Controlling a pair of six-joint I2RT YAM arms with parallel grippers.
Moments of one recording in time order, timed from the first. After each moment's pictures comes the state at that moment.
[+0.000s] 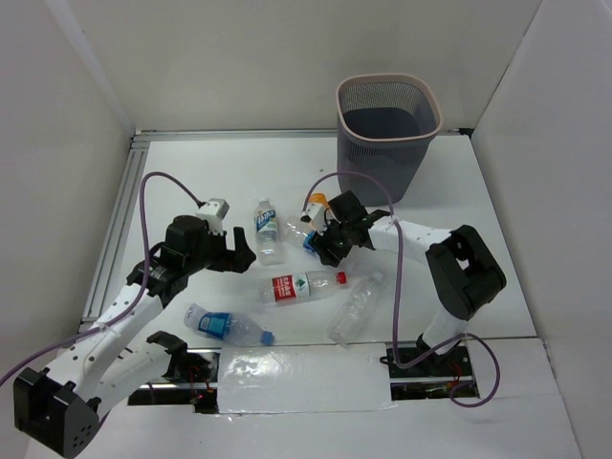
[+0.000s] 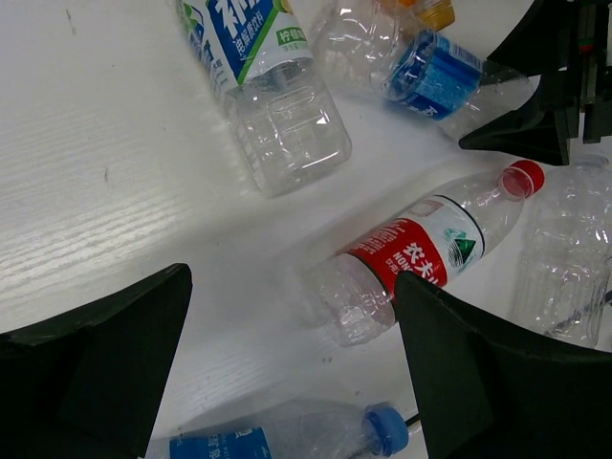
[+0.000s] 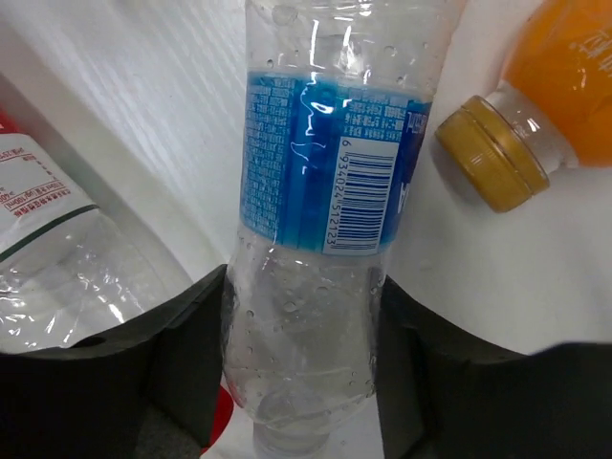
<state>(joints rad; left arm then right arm) -0.40 0.86 0.66 -0.40 0.14 -0.33 0.59 1.68 0.99 -0.31 -0.25 -0.37</state>
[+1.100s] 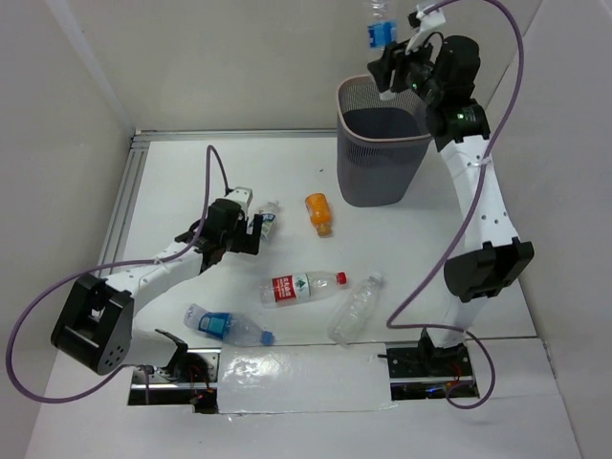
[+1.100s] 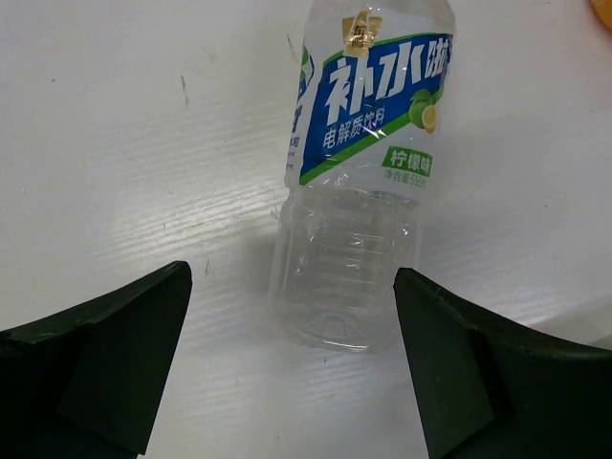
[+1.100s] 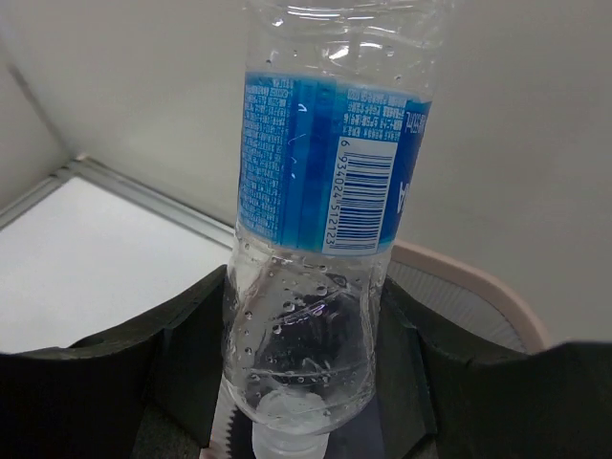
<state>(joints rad) -0.45 1.33 0.75 -0.16 -0.19 -0.19 0.20 1.72 2.07 -0.30 -0.33 -0.06</state>
